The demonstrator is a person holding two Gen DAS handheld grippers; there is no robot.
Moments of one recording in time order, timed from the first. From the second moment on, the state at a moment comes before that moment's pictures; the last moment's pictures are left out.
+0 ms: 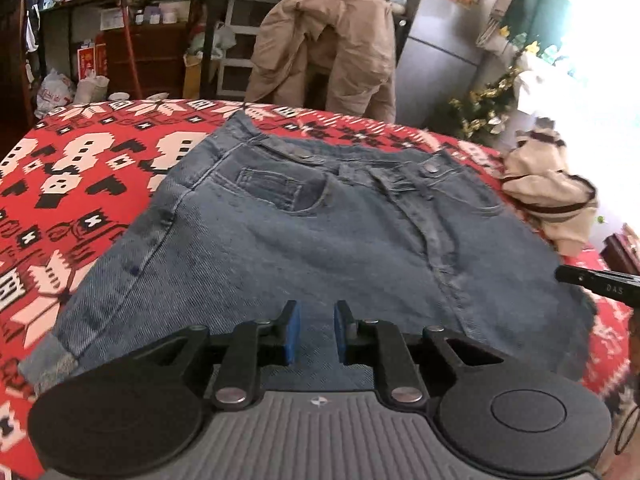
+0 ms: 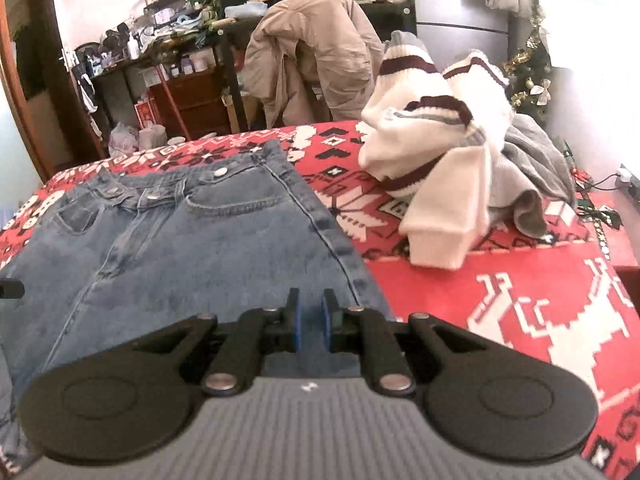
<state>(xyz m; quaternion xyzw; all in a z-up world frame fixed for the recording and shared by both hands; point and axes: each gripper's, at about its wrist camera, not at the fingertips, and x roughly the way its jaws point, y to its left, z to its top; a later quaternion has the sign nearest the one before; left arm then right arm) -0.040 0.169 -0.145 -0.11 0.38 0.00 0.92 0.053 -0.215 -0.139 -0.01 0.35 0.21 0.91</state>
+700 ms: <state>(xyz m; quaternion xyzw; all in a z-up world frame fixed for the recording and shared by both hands) -0.020 0.248 -0.154 -0.11 0.37 0.08 0.92 0.084 -0.140 -0.075 -0.07 0.36 0.34 0.87</state>
